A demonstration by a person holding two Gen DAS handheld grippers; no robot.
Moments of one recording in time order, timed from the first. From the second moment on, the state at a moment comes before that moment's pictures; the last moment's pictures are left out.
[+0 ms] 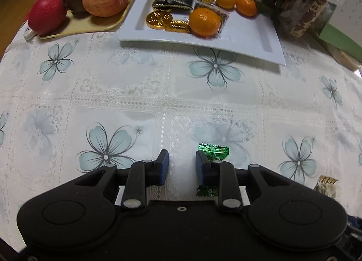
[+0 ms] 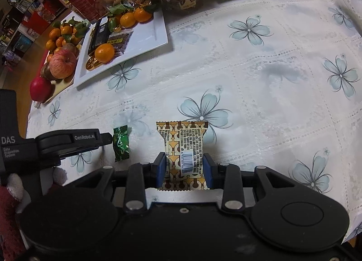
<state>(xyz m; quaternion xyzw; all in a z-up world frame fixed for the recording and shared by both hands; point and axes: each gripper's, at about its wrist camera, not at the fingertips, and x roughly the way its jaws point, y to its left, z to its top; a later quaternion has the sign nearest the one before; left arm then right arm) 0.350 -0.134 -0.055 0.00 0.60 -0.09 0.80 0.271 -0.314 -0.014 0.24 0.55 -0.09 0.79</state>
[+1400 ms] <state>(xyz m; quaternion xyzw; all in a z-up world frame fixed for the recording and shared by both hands) 0.307 -0.118 -0.033 -0.04 0.57 -0.13 0.81 0.263 -0.311 -0.021 0.21 0.54 -0.11 0.81</state>
